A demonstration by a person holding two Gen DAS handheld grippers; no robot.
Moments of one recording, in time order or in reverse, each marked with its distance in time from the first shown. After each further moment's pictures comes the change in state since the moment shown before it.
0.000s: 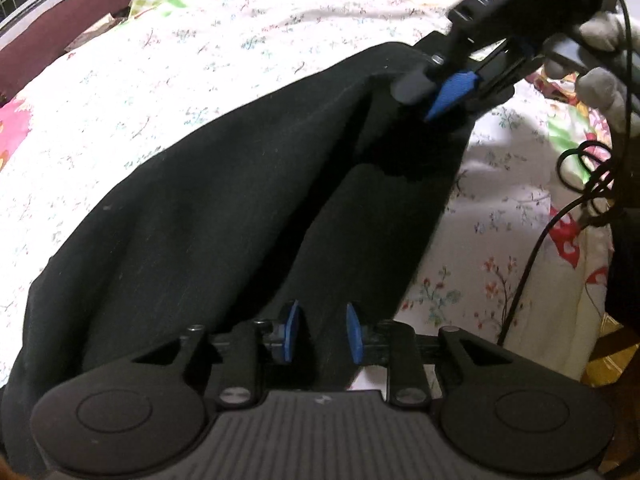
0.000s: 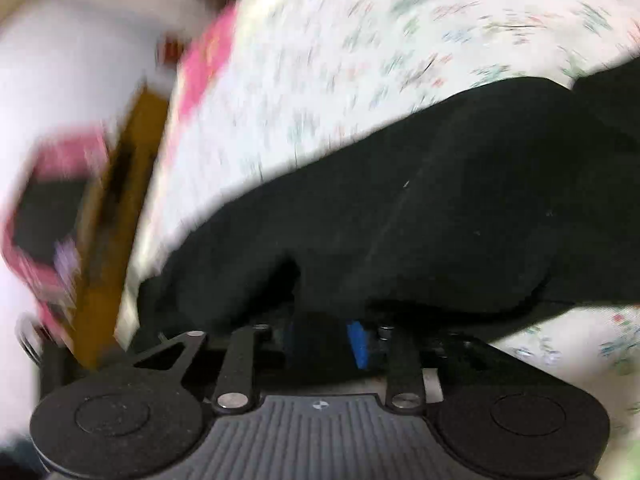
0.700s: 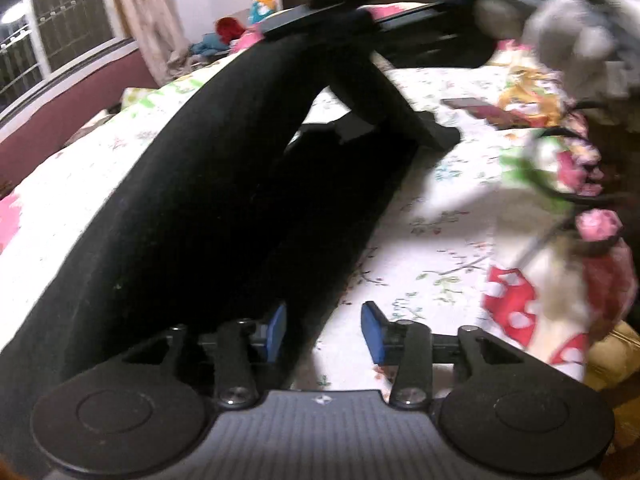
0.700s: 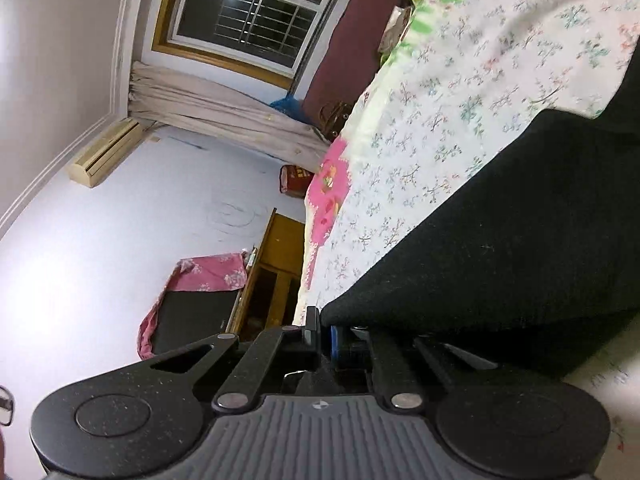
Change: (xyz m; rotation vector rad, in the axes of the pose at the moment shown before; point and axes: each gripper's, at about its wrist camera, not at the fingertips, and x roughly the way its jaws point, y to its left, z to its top) left arm 0.022 -0.097 0.008 0.110 -0.264 0.096; right arm -0.067 -0.026 -0.031 0.043 -0.286 0.402
